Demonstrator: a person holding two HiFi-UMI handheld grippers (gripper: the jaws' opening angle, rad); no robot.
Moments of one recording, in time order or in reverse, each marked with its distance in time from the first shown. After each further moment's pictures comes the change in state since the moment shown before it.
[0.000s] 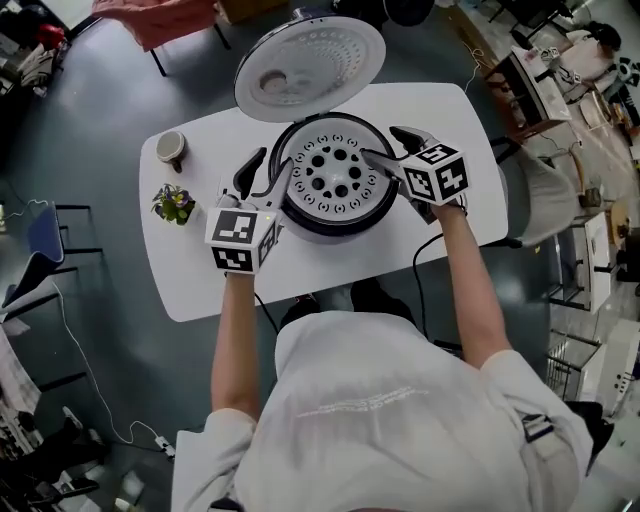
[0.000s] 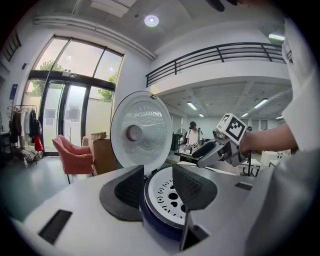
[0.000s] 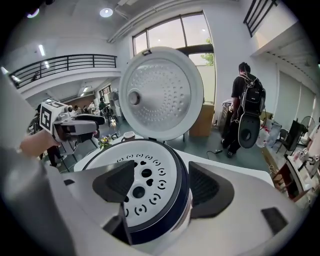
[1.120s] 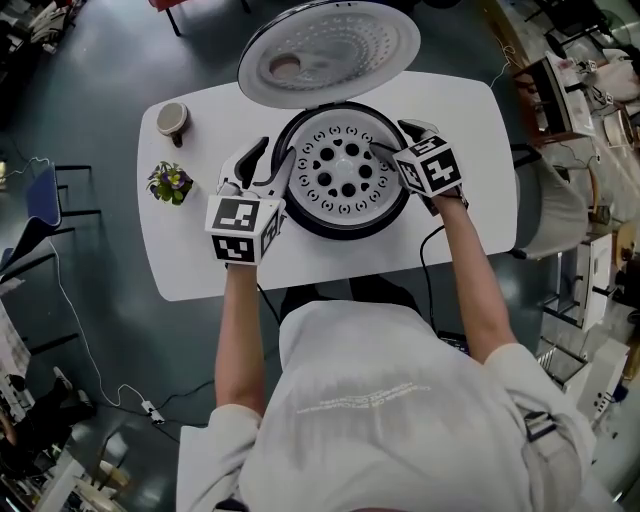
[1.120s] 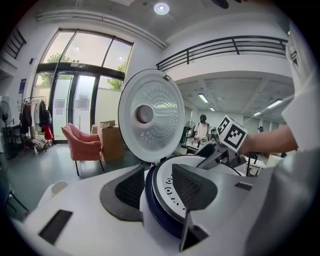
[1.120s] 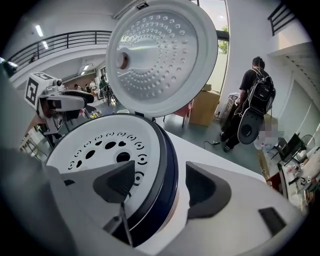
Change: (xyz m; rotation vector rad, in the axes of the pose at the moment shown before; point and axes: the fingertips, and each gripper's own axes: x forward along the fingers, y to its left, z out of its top) left arm 0.027 0.020 -0.031 -0.083 0.125 0.092; right arm 0.063 -0.036 -0.031 -0.126 0.207 -0.023
